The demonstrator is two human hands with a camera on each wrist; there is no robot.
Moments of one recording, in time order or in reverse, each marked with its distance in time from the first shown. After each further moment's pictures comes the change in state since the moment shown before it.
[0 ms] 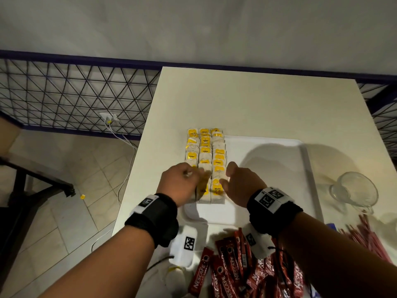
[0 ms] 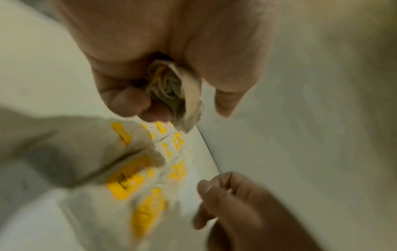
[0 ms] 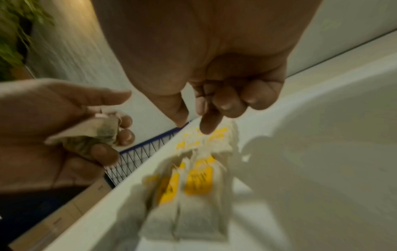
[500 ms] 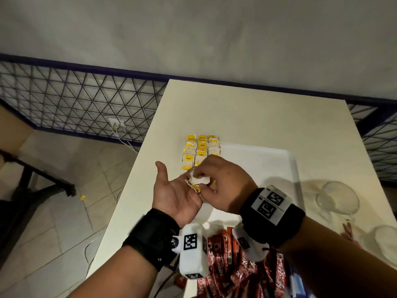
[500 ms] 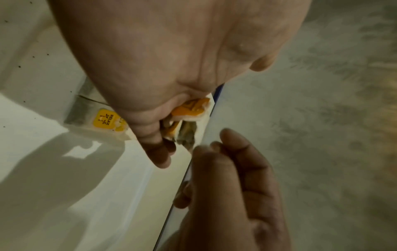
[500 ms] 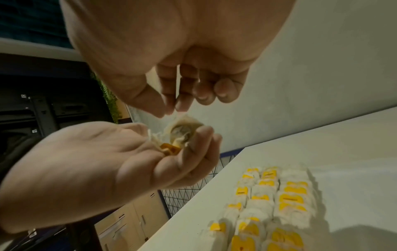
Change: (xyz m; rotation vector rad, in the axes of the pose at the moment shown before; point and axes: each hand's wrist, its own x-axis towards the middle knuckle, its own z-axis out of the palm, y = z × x) left_hand -0.063 0.033 0.013 -1.698 -0.262 -0.274; right_hand -0.059 -0.037 -0.039 0.141 0.243 -0.646
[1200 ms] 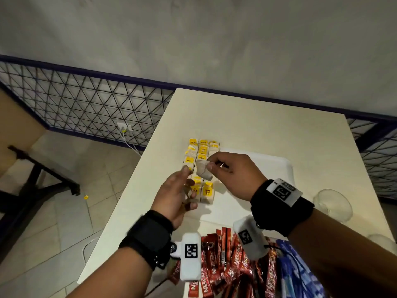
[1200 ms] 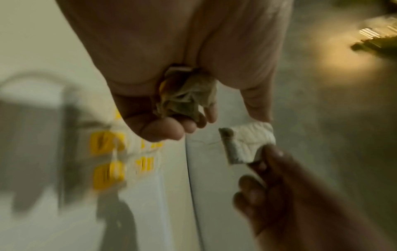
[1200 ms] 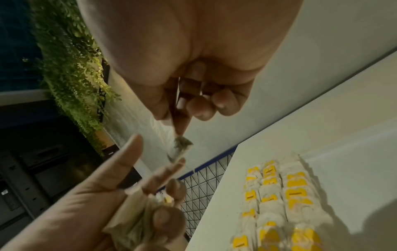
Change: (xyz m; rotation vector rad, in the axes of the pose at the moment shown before) left_hand -0.014 -0.011 -0.011 0.578 0.192 0.240; right_hand -0.006 0.004 -0.034 0.215 0.020 0.205
